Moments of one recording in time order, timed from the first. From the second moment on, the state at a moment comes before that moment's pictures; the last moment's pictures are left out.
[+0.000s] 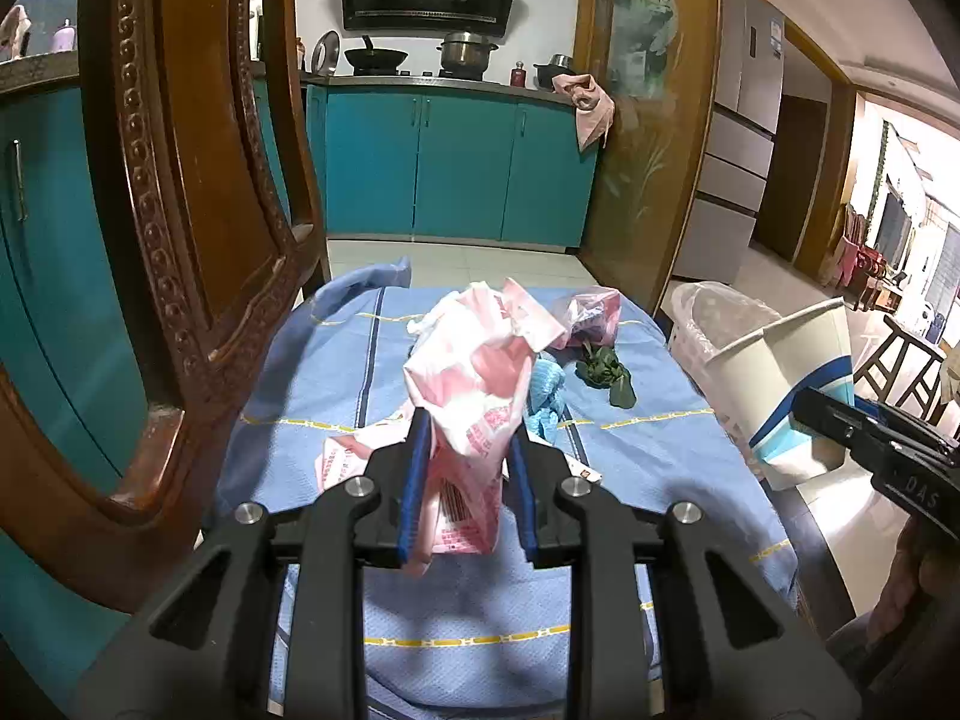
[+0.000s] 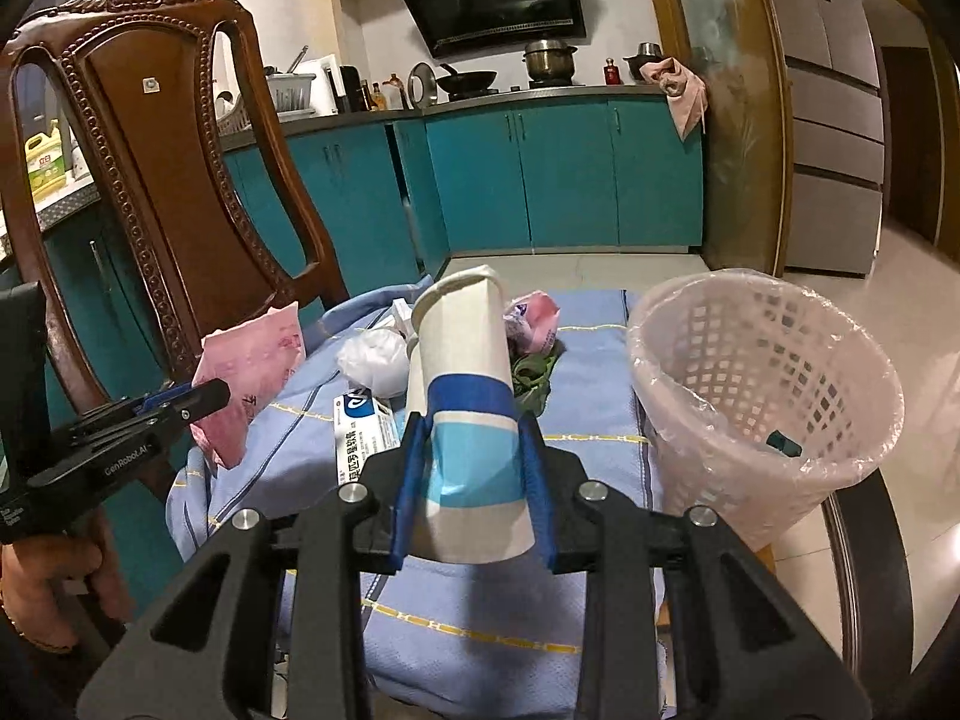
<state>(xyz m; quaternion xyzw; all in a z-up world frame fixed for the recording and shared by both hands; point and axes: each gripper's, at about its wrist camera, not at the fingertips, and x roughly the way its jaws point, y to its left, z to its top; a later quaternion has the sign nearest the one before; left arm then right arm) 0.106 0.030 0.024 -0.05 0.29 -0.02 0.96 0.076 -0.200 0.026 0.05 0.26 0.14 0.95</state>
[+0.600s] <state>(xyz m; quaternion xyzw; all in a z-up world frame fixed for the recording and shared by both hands) 0.106 0.031 0.019 -0.04 0.29 -0.02 0.96 0.079 -0.196 0.023 0.04 0.27 0.14 0.95</state>
